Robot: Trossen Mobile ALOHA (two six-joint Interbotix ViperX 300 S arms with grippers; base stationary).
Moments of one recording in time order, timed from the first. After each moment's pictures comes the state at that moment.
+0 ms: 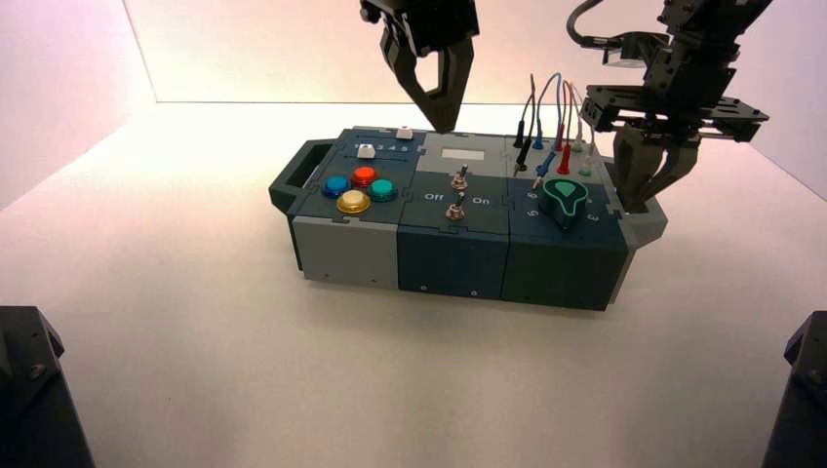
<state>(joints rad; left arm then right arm) -0.96 -0.05 0.53 -0.09 0.83 0.46 0.23 -0.02 0.88 0.13 0.67 0.05</state>
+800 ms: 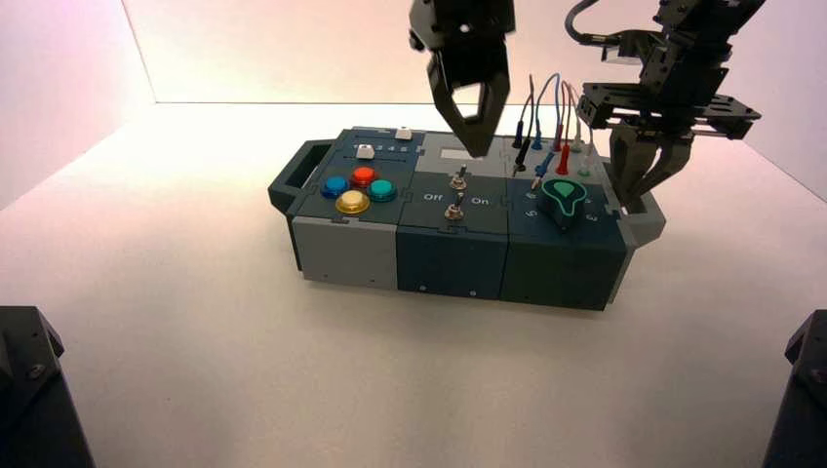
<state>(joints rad) -0.99 0.12 0.42 -0.13 0.84 0.64 0.22 0.02 0.86 0.13 0.64 0.06</state>
